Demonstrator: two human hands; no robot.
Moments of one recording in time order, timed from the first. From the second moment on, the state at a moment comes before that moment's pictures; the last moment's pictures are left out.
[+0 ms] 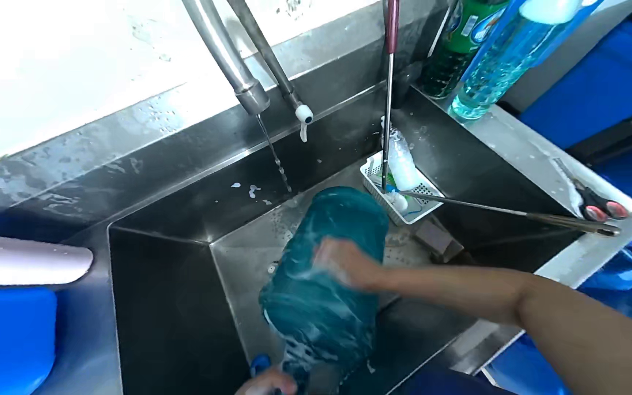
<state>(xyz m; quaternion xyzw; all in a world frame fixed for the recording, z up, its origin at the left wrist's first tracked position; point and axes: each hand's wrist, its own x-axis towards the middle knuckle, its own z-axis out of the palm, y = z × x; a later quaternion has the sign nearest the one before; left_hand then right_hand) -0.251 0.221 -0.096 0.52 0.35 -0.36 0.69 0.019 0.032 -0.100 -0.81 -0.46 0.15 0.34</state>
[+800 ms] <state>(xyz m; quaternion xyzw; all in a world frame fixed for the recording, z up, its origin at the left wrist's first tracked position) -0.088 0.096 -0.129 0.94 0.30 -0.14 0.13 0.110 0.014 -0.245 -0.62 -0.10 0.58 0.52</state>
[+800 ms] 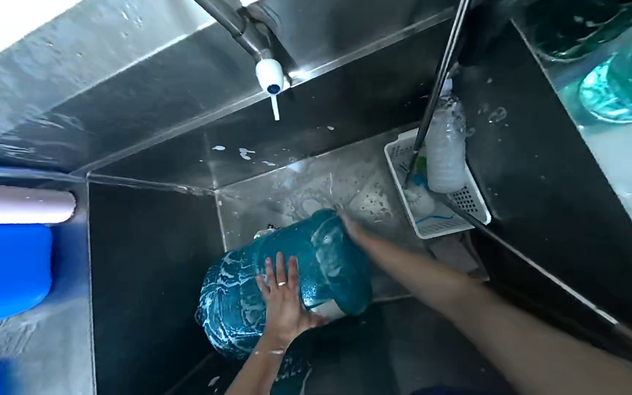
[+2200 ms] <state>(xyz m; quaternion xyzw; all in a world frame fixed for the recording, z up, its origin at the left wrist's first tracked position) -0.049 0.096 -0.120 0.92 0.30 -0.18 0.16 0.120 0.007 -0.181 -0.59 -0.21 0.52 0.58</state>
